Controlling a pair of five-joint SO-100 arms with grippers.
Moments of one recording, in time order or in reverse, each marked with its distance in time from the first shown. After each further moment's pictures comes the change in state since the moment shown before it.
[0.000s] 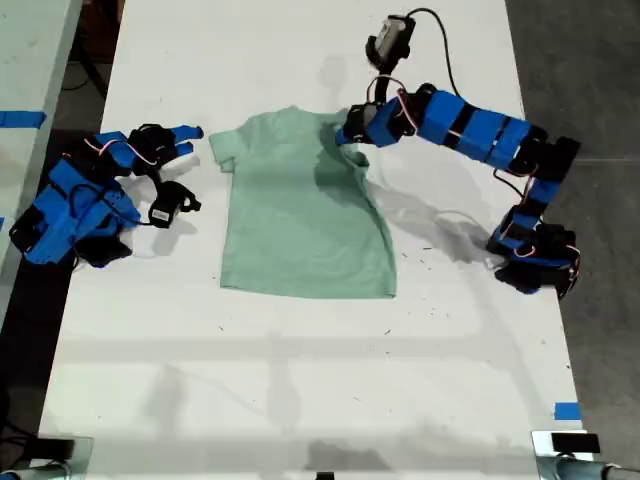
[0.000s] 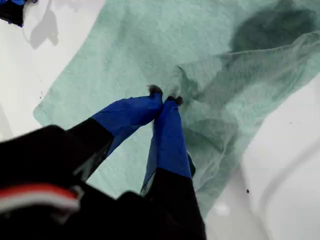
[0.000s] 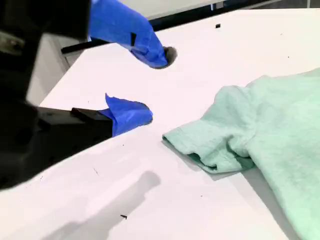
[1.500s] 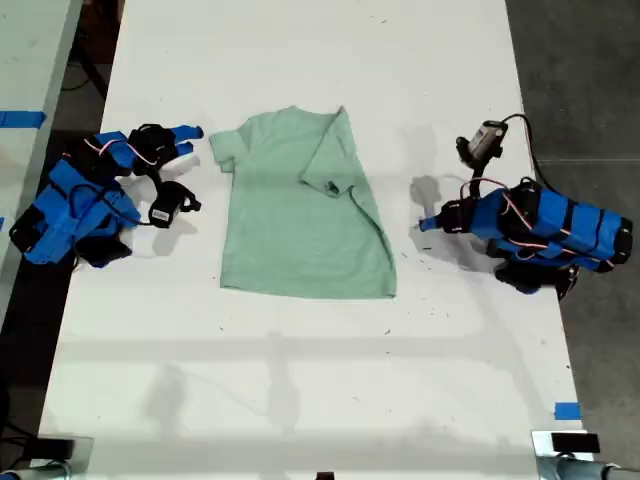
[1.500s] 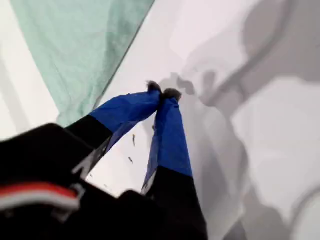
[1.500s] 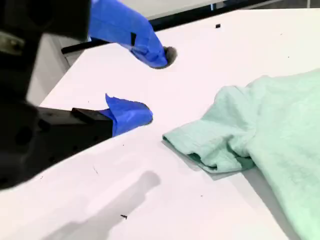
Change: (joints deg) arm 0 0.0 0.0 0.0 0.0 0.0; arm 1 -11.2 115.1 102.5 14.9 7.0
